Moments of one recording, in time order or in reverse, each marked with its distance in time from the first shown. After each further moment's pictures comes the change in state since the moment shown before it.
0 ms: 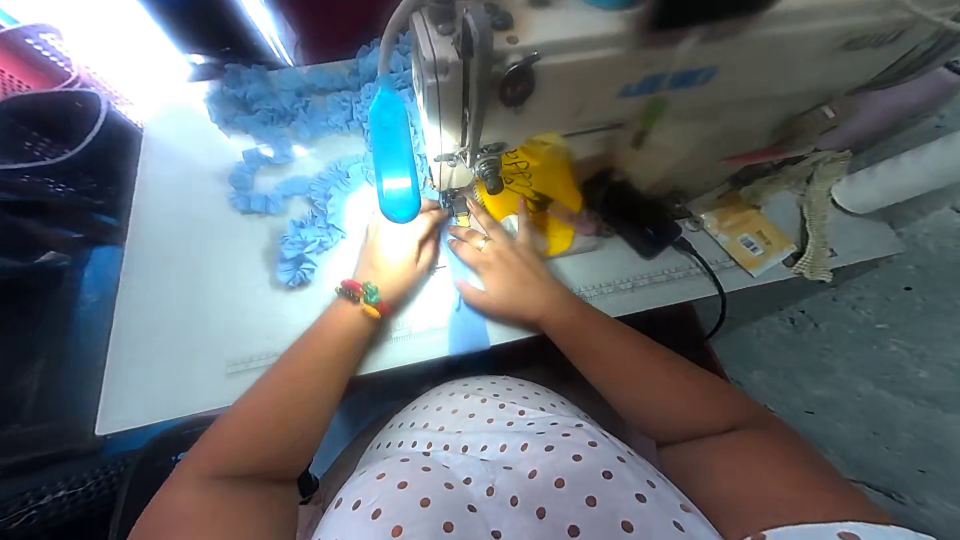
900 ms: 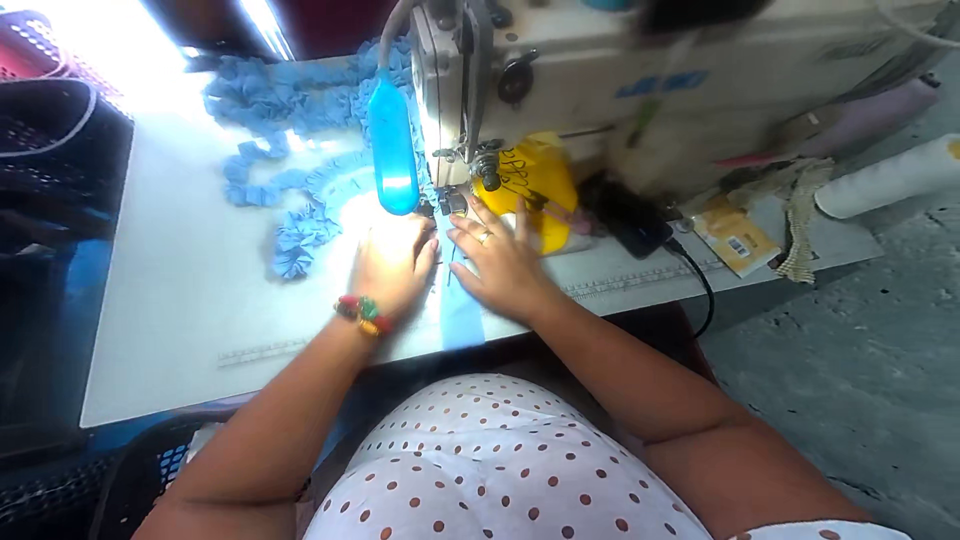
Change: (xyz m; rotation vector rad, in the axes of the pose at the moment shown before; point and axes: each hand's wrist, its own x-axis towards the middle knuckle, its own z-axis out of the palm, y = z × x) left_hand -0.023 0.028 -0.008 0.012 -0.103 -0.214; right_hand -0.003 -0.002 0.002 0.036 0.098 0.034
